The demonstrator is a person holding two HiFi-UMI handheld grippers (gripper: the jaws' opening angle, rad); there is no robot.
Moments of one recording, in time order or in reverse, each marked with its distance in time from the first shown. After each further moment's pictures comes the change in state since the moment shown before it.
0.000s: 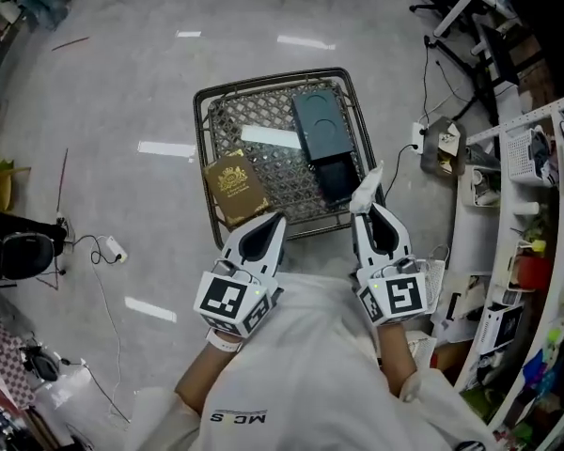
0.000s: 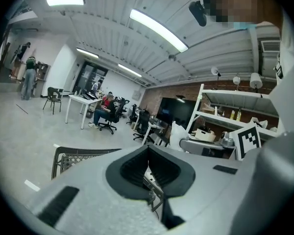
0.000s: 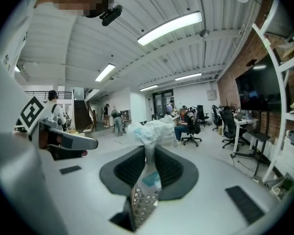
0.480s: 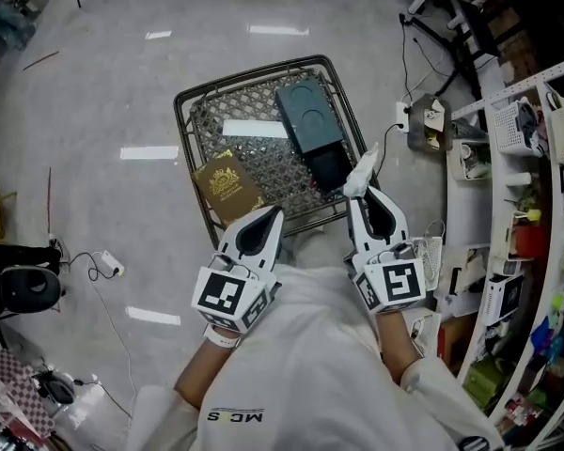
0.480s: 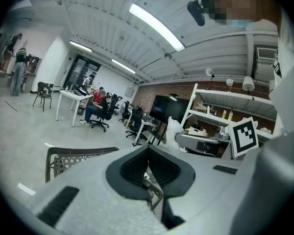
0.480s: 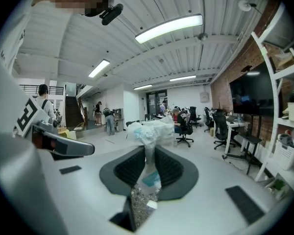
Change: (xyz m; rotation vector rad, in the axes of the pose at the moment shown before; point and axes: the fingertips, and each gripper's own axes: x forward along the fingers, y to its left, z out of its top) left arm 0.012 0.020 0.002 0.009 0.035 -0.103; right arm 0.025 0.005 0.007 -0.010 0.012 -0.100
